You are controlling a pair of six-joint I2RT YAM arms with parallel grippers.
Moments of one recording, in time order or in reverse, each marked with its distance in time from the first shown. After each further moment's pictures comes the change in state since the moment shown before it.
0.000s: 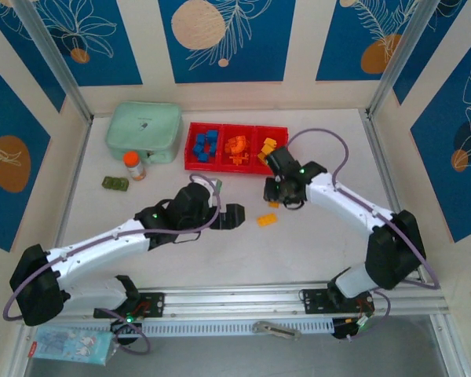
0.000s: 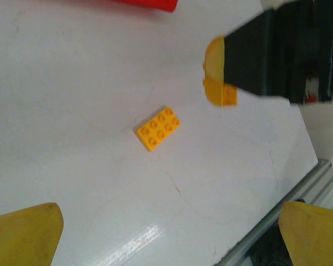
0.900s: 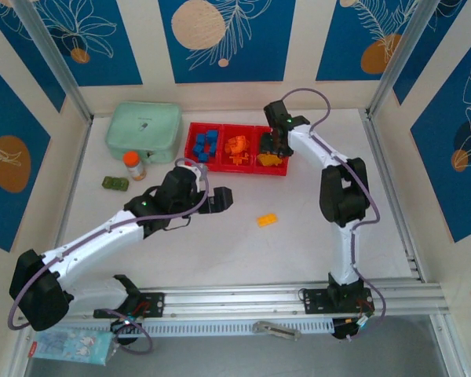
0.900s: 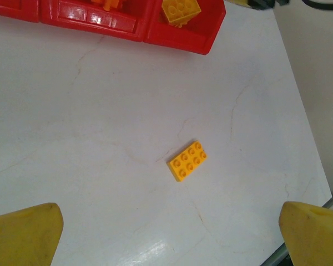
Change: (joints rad) left arm 0.157 -0.001 0.054 -0.070 0.047 0.045; right arm -0.189 0.553 0.575 0.019 0.029 -0.238
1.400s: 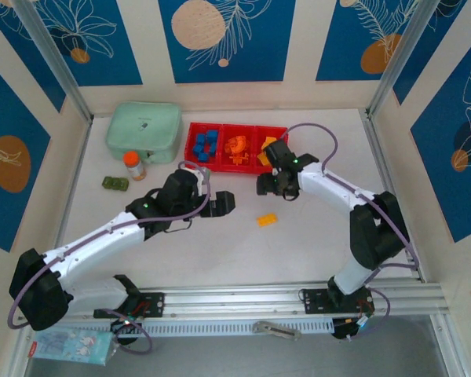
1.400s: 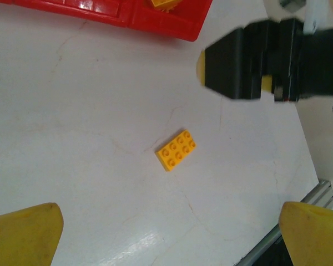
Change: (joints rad) left arm -0.032 0.000 -0.035 0.026 0.048 -0.013; right arm 0.150 -0.433 -0.577 0.038 -0.042 0.082
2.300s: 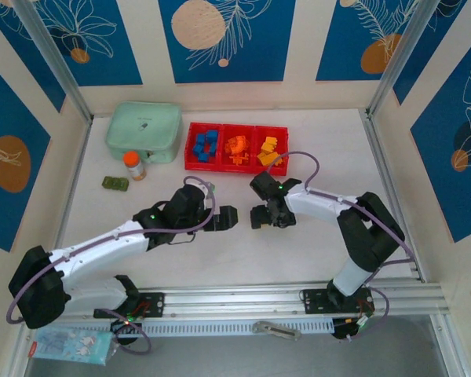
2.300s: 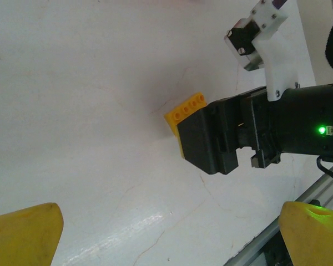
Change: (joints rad) left arm -0.082 -0.012 -0.105 0.052 -0.050 -0.071; right arm 0.161 0.027 -0.189 0.021 -0.002 0.071
